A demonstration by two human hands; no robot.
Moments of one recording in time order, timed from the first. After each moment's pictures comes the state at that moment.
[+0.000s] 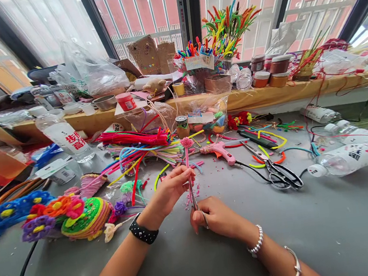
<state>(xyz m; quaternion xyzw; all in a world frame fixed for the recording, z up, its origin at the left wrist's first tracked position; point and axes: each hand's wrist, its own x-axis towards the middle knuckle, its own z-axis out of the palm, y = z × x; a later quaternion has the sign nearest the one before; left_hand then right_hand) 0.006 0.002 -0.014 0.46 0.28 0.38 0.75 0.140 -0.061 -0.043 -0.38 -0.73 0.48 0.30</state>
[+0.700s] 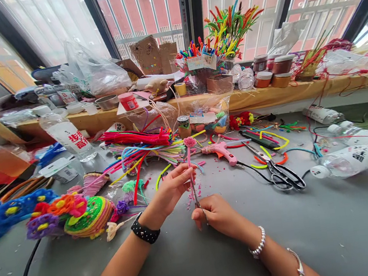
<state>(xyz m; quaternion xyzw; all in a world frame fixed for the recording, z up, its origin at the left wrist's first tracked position) 0.006 0.001 -0.012 0.45 0.30 0.39 0.74 0.139 -0.058 -0.048 -0.42 -0.72 0.45 0.32</state>
